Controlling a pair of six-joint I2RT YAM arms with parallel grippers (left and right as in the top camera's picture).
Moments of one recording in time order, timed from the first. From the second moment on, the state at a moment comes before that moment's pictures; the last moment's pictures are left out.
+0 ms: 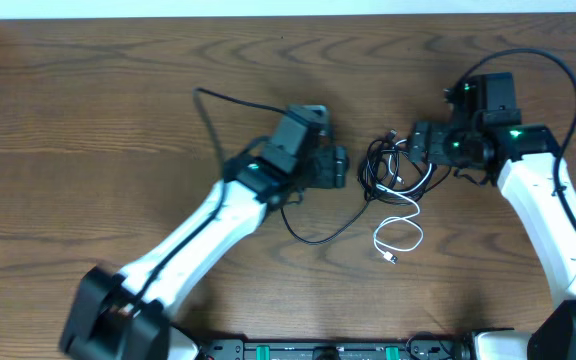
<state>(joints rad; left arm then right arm) -0.62 1.58 1.12 -0.42 0.16 -0.54 0.09 1.52 1.18 -0.77 -0.11 0.25</state>
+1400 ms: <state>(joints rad) -0.61 1.87 1.13 -0.41 -0.17 -0.65 0.17 1.52 1.18 -0.94 -0.23 0.26</state>
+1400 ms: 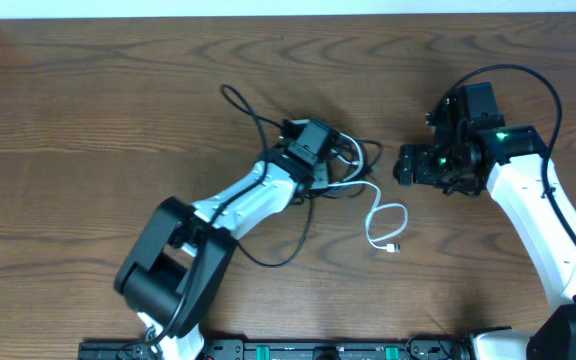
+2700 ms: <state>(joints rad) -0.61 1.75 1.13 -0.50 0.08 -0.56 0.19 1.52 0.91 -0.65 -0.72 -0.59</state>
